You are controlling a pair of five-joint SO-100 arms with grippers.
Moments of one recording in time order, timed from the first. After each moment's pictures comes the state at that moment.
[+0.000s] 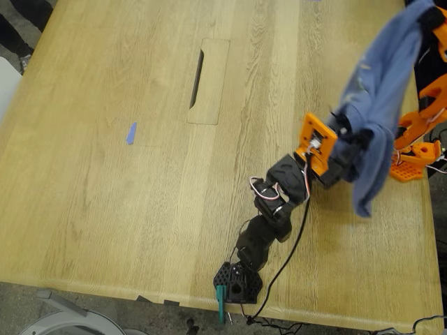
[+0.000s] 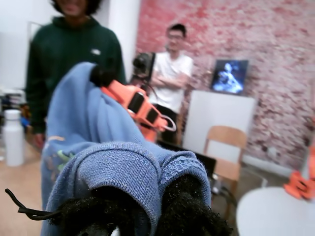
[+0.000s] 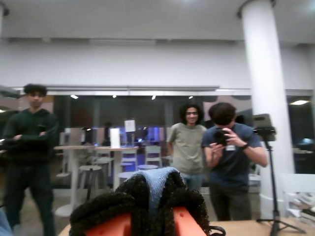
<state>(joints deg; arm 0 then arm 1) 57.8 83.8 -16.9 80.0 -94.0 0.9 118.3 3.9 72.9 -91.0</state>
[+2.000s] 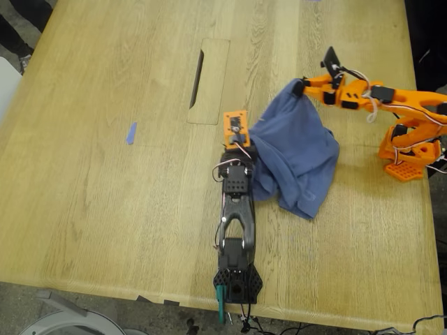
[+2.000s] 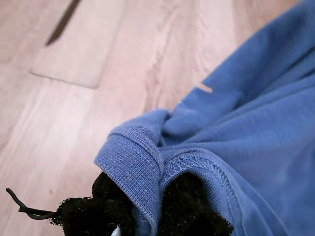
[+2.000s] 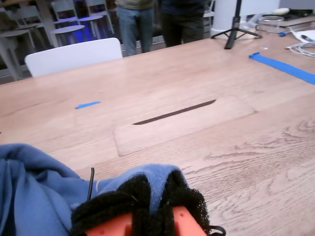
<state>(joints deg) -2.8 114.7 116.6 28.3 -96.6 14.9 124.2 130.3 -5.2 -84.5</state>
